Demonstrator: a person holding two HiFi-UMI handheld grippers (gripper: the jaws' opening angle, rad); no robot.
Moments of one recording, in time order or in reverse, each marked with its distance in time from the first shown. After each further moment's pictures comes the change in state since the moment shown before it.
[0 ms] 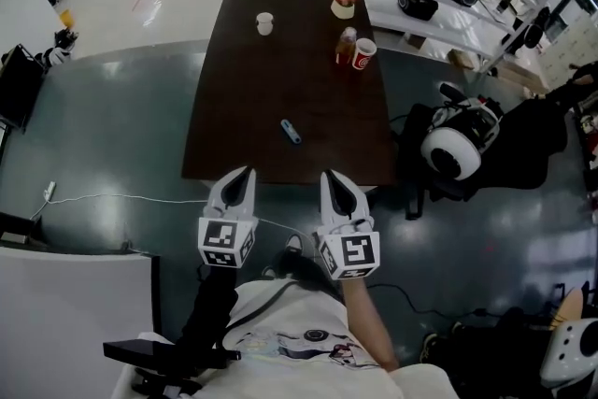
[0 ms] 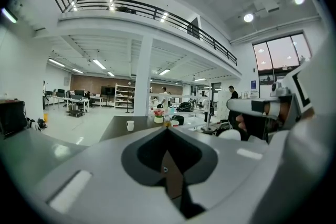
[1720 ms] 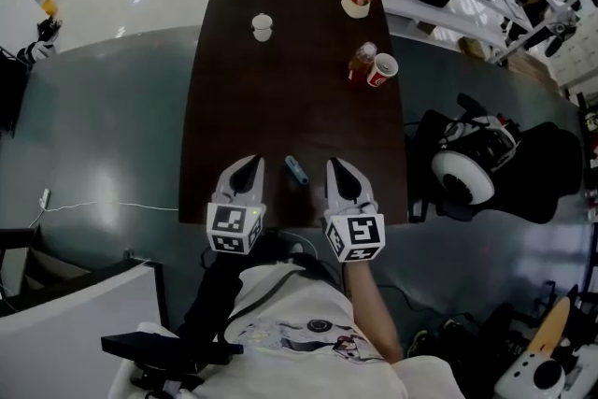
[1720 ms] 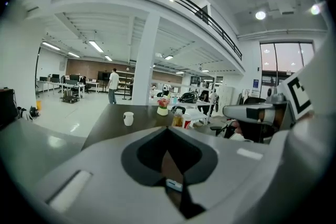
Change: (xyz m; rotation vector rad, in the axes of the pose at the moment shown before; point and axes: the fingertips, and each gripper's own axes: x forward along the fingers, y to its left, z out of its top) left arm 0.186 0.089 -0.013 -0.066 0.127 -0.044; right arm 0.194 -0.084 -0.045 0.058 0.176 -0.022
